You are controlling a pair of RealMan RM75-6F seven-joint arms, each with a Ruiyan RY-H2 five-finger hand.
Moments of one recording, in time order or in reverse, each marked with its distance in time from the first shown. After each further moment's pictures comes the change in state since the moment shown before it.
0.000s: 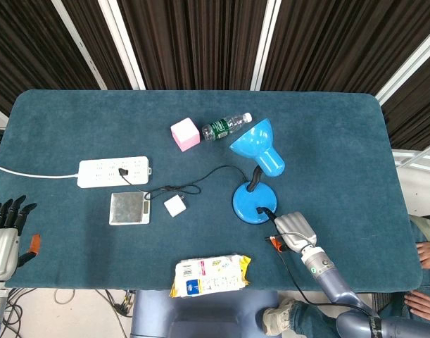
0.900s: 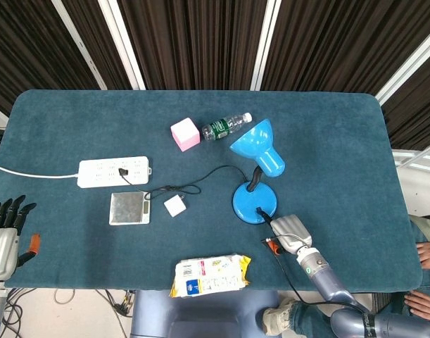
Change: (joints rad) left arm 0.000 0.002 0.000 0.000 0.000 0.001 -0.005; right arm 0.043 -0.021 -0.031 0.005 0.098 -0.013 -0.057
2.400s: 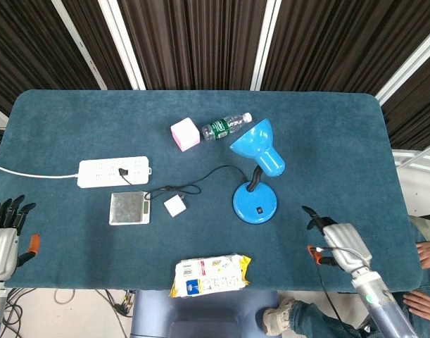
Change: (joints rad) left arm 0.002 -0.002 0.000 -0.005 0.000 0.007 0.011; right arm -0.260 0.375 -0.118 -0.235 -0.409 0.375 0.428
